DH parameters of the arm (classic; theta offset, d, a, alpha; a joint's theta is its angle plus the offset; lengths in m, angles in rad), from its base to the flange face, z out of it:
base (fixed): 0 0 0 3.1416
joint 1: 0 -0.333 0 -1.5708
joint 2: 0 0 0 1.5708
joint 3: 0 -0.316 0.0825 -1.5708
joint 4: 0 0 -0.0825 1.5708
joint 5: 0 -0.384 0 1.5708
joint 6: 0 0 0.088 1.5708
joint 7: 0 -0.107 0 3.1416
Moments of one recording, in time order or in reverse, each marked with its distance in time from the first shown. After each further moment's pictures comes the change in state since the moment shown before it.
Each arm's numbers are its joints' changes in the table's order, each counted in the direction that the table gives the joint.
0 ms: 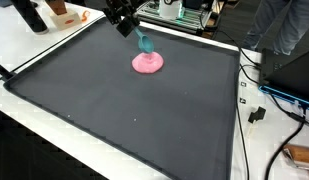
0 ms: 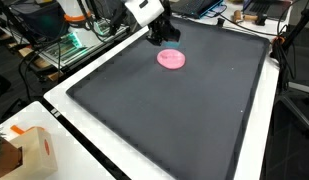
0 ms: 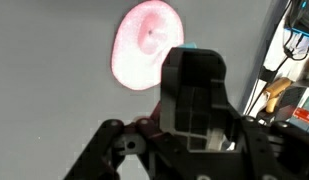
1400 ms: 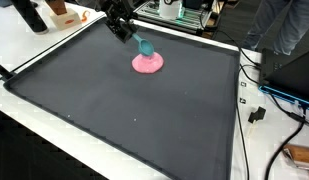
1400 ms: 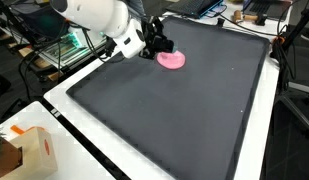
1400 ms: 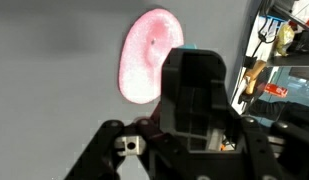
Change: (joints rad) arm 0.076 -0.124 0.054 0.003 -0.207 0.132 0.201
